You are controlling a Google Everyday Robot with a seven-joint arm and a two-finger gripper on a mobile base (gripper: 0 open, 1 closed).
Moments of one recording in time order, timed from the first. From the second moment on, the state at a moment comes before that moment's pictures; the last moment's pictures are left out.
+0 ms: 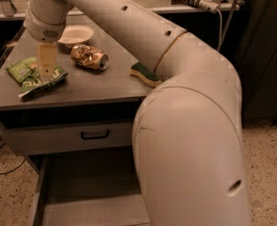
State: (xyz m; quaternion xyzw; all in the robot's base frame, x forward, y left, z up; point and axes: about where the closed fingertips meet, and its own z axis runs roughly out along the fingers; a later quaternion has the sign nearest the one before) arm 0.657 0.279 0.921 -0.83 0.47 0.06 0.31
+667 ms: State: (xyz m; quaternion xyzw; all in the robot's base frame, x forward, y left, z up) arm 0.665 0.298 0.893 -0.84 0.46 0.07 0.29
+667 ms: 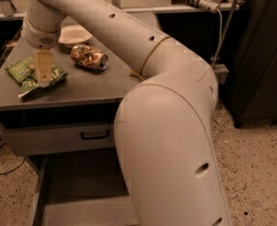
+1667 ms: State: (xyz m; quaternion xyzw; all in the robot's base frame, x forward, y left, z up) arm 0.661 0.336 0.852 -0.85 0.43 0.11 0.26
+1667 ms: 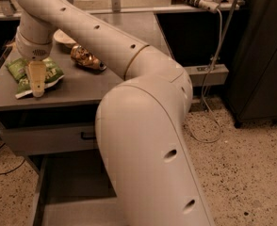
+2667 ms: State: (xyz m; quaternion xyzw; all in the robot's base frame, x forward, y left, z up) arm 0.661 0.336 0.852 -0.85 0.43 0.11 0.26
